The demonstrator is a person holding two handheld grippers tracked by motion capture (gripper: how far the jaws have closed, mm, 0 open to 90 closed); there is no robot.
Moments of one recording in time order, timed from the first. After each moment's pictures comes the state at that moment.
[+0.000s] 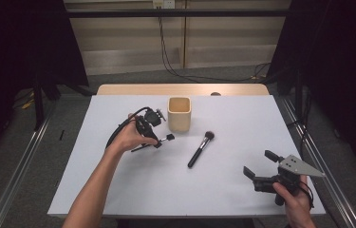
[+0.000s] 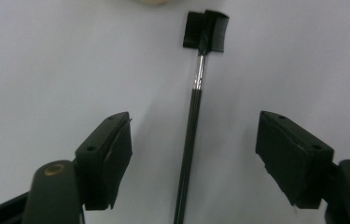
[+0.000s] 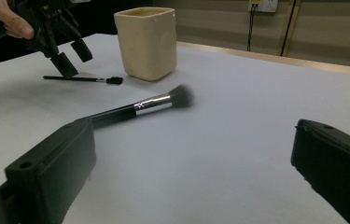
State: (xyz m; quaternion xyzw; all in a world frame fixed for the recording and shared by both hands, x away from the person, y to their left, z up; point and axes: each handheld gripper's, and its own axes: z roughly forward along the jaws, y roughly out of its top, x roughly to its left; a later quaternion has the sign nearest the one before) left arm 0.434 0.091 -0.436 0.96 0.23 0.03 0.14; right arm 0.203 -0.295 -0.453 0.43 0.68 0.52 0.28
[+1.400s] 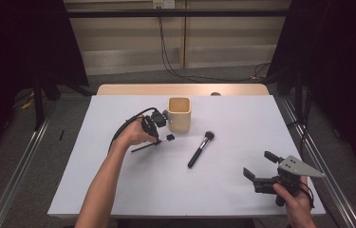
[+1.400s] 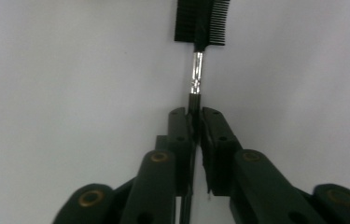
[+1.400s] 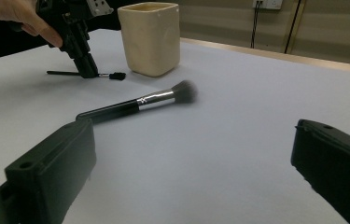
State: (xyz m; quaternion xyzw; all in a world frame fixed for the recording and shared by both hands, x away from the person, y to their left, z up) left arm 0.448 0.073 -0.449 0.98 0.20 -0.01 0.08; right arm 0.201 -0.295 -0.454 0.42 0.69 0.52 0.27
